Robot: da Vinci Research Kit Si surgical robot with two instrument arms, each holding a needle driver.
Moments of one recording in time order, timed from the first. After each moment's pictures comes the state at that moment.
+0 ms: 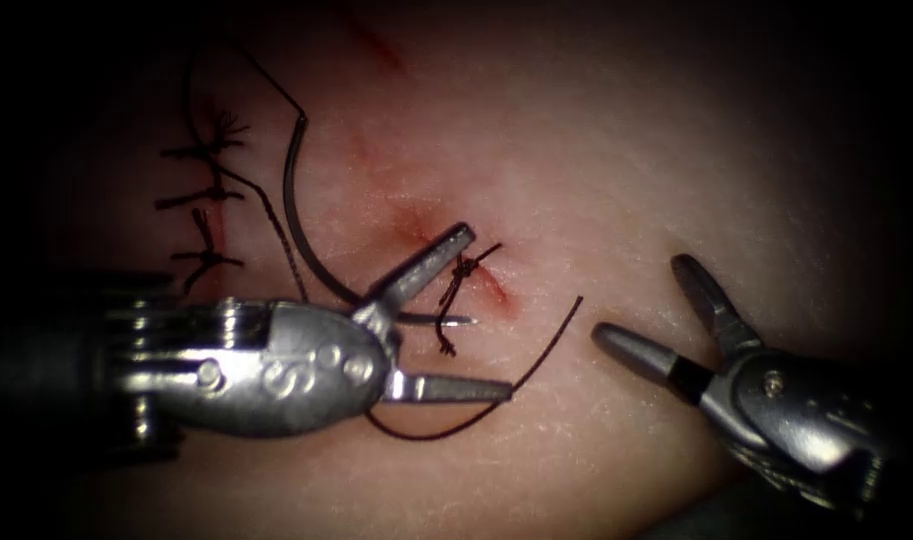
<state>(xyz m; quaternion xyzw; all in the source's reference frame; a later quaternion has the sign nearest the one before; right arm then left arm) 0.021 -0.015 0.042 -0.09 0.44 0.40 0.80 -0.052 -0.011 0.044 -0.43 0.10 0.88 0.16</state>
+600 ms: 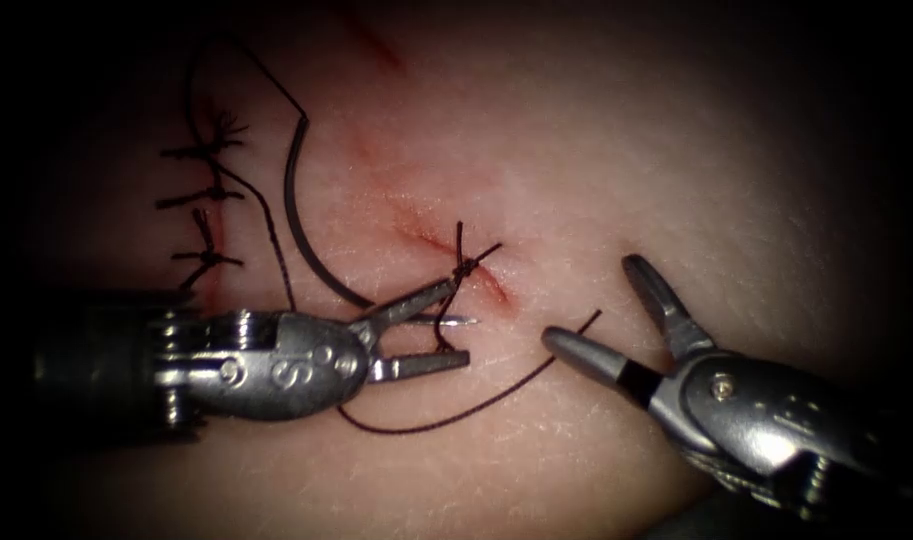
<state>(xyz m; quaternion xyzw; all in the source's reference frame) 0.024 -0.016 0.043 -0.08 0.46 0.39 0.79 -0.050 -0.012 0.049 -0.42 0.08 0.89 0.15</state>
